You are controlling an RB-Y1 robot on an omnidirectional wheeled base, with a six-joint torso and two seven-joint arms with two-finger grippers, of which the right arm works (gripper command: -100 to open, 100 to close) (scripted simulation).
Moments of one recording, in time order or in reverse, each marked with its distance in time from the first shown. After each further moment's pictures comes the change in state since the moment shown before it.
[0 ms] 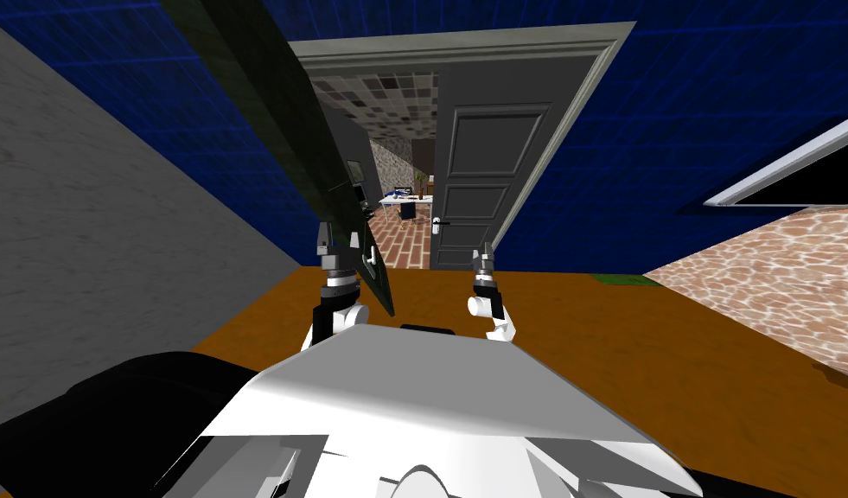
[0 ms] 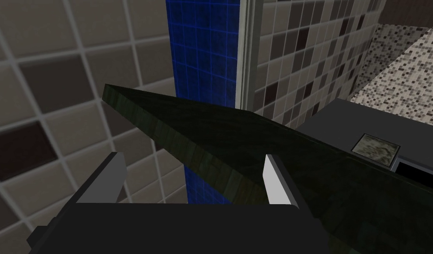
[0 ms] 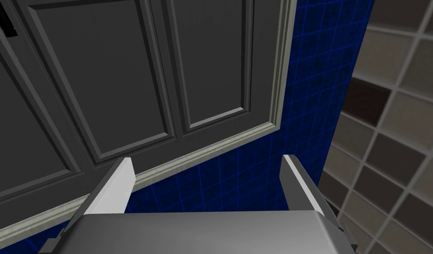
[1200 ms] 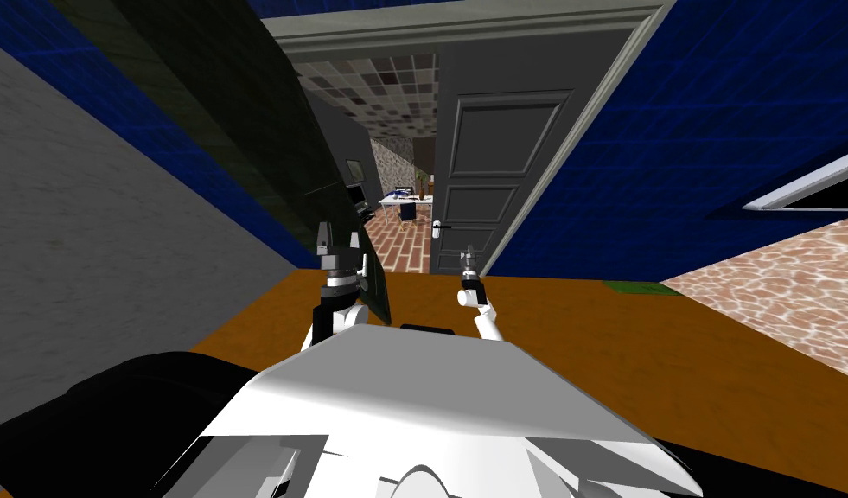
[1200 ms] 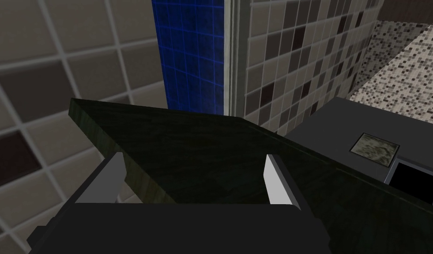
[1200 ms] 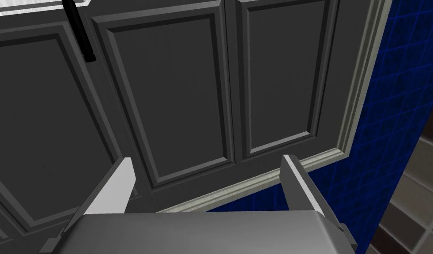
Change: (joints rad) arm -0.210 -0.009 0.066 0.358 -0.155 -0.030 0.118
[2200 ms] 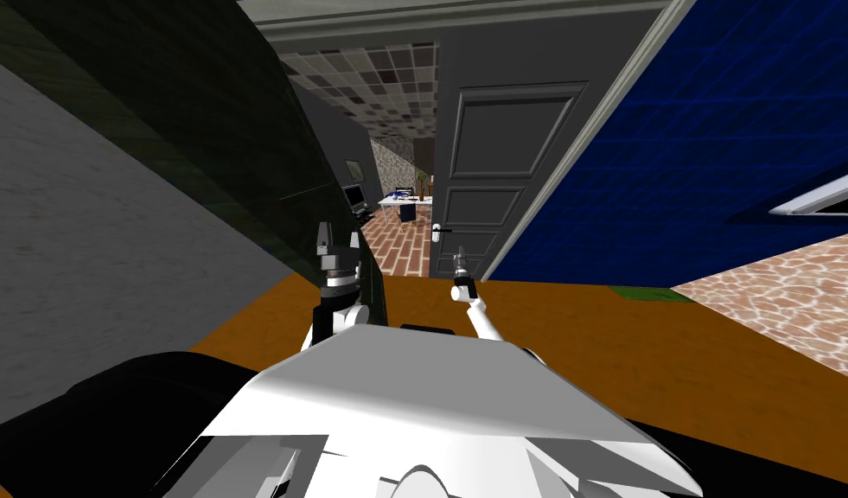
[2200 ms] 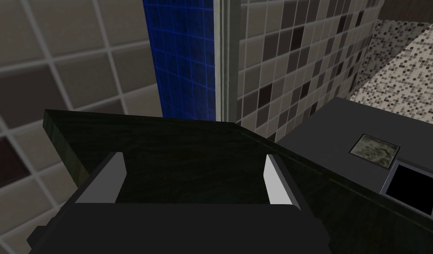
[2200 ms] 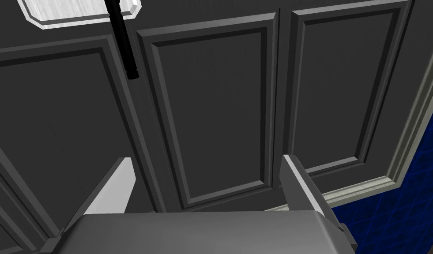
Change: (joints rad) arm -0.151 0.016 0.051 0.260 -0.111 -0.028 0.086
